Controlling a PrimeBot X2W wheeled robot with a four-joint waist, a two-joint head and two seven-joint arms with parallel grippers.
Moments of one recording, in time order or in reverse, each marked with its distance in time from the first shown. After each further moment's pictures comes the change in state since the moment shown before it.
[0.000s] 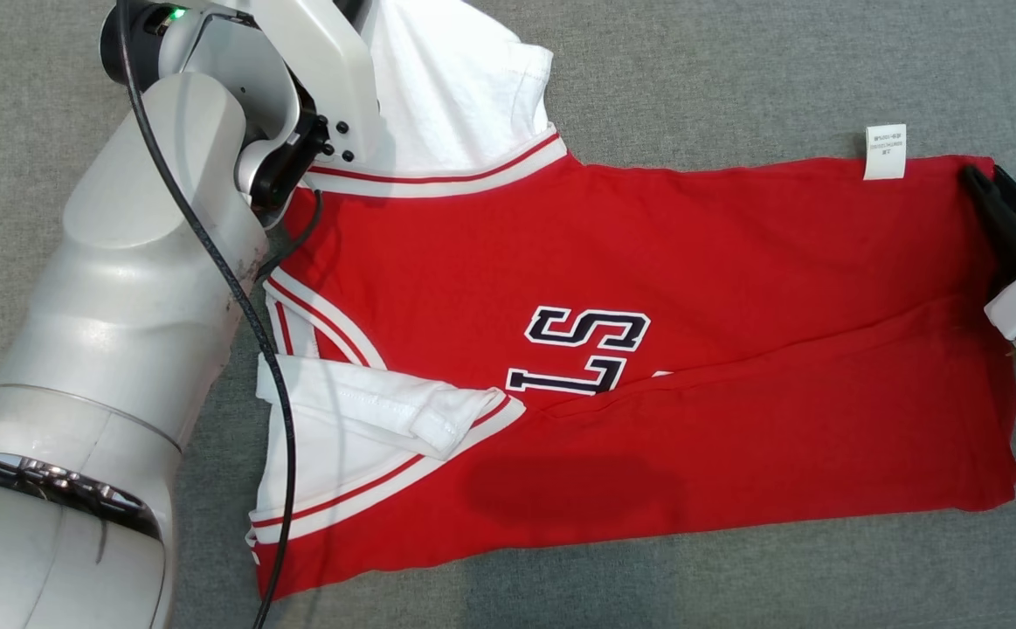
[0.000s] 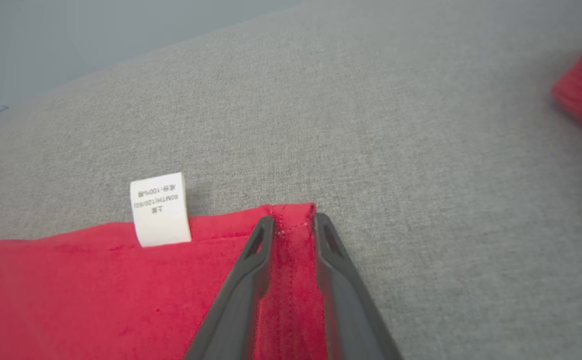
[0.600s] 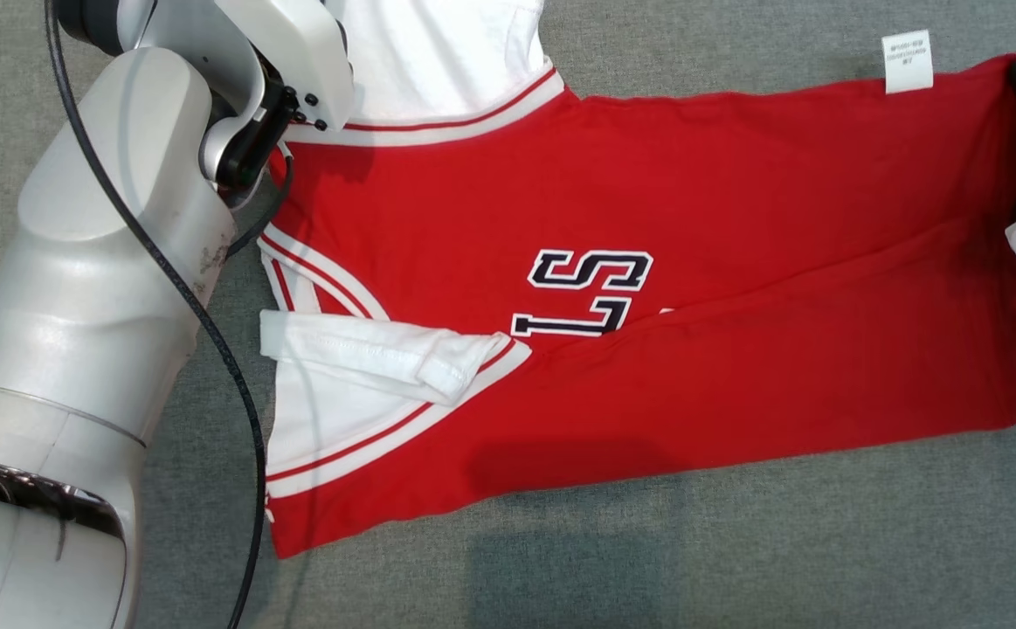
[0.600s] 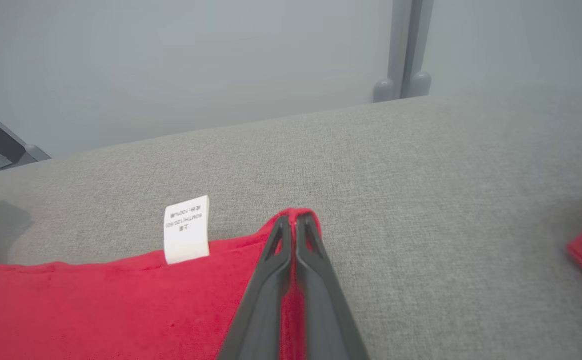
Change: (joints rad) left arm 0.002 0.058 -0.004 -0.103 -0.002 0.000 -0.108; right arm -0.139 -0.023 0.071 0.049 -0.017 0.000 -0.173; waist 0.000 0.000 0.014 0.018
